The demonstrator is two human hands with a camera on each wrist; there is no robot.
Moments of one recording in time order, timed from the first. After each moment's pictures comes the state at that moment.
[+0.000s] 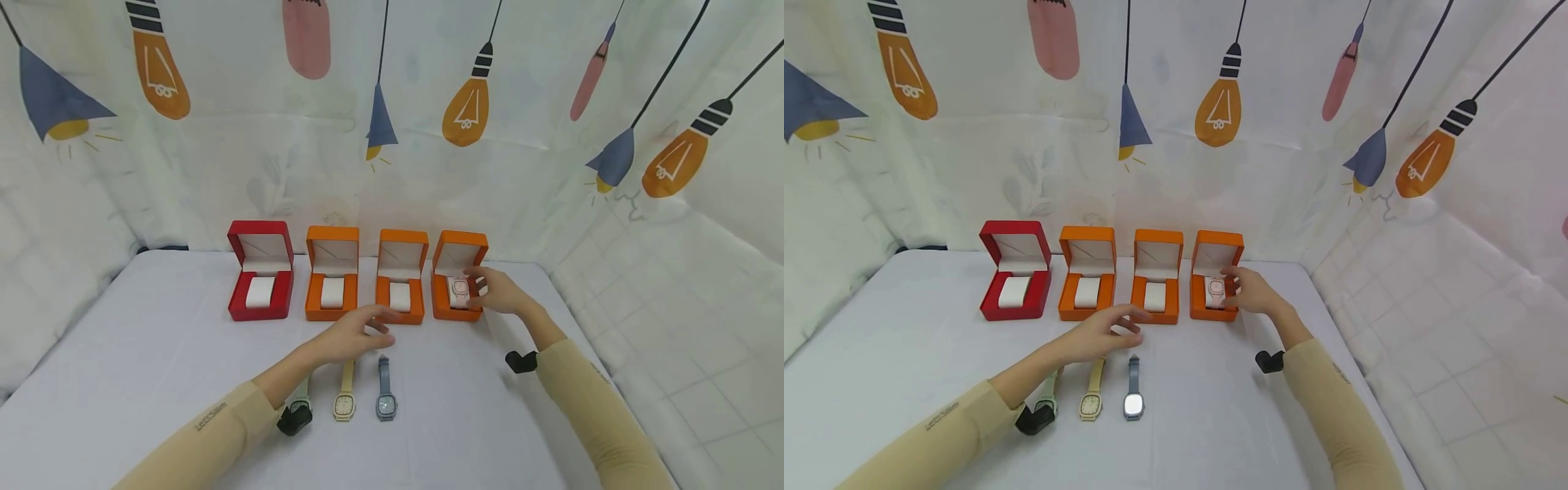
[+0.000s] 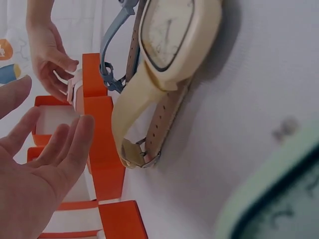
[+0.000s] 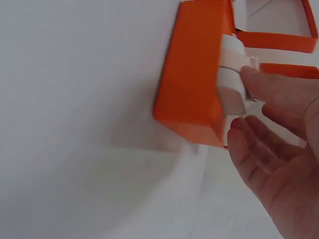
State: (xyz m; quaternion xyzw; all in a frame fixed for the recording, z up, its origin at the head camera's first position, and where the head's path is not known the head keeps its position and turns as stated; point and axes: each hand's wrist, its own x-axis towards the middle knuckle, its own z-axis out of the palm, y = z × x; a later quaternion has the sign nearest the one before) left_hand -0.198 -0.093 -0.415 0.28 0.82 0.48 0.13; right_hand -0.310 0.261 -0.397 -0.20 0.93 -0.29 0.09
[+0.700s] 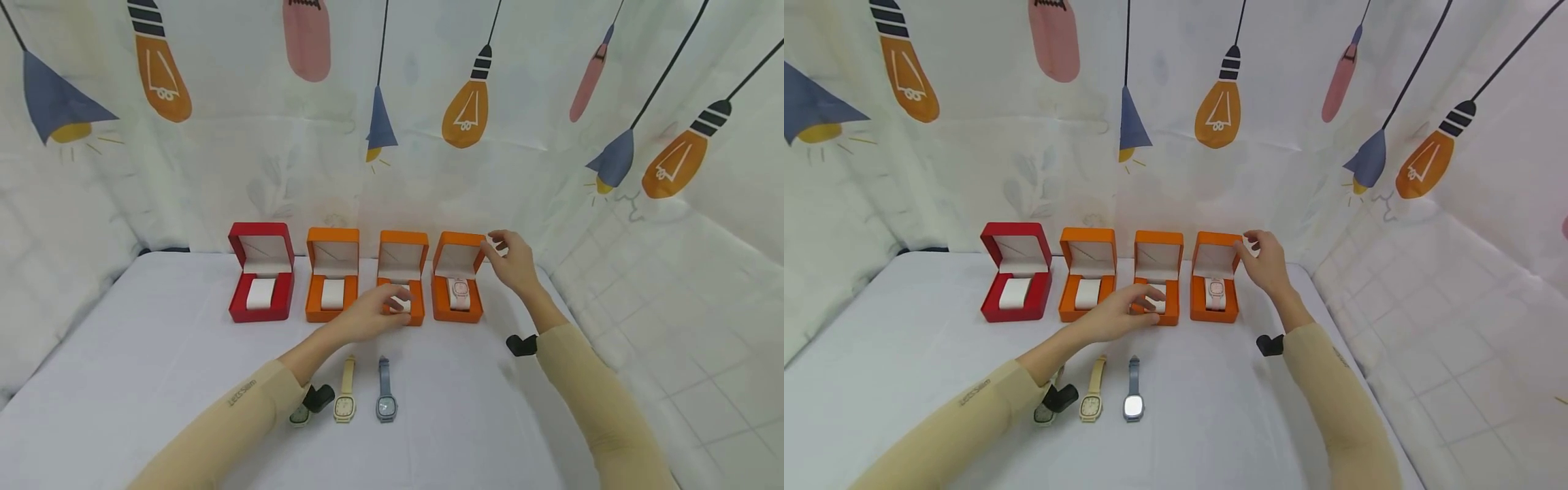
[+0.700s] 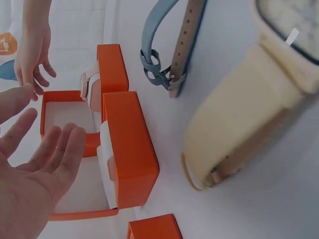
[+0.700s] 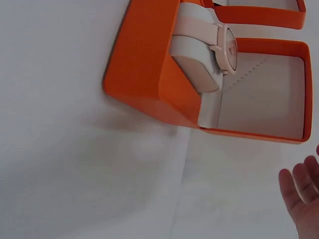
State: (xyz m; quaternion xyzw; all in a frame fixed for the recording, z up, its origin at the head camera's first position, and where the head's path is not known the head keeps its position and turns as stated) left_hand -0.228 -0.066 -0.397 0.30 0.83 0.46 0.06; right_hand -0.331 0.265 -0.370 -0.16 0.90 -0.35 -0.20
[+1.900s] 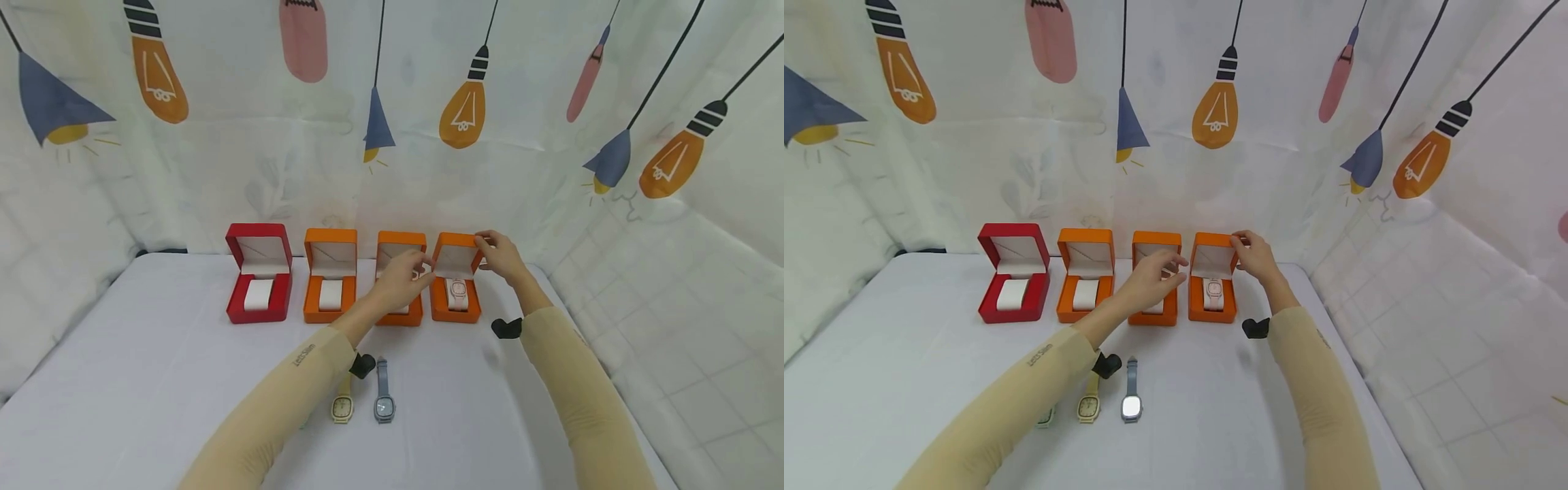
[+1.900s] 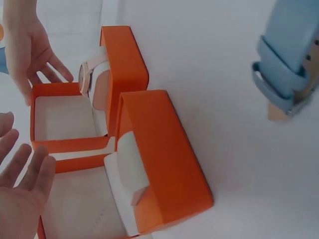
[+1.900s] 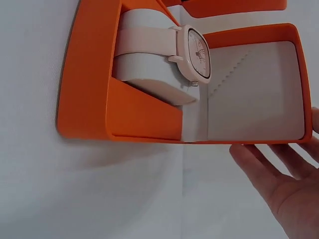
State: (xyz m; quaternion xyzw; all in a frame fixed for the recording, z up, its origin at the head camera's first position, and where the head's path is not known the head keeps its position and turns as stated) left_hand -0.278 -0.007 -0.379 0.27 0.85 0.44 -0.07; right_hand -0.351 0.254 -0.364 -0.07 0.89 -0.46 0.01
